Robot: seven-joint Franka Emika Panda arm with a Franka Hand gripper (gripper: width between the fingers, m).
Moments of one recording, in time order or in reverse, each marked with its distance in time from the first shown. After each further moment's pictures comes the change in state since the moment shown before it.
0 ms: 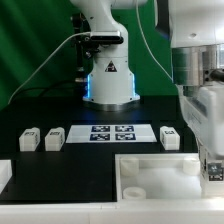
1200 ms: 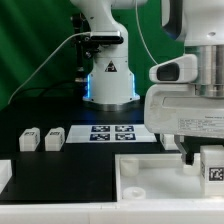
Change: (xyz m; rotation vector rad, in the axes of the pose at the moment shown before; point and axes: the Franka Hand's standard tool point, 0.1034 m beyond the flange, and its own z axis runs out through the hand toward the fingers) arm -0.012 0.001 0.001 -0.036 0.040 -1.264
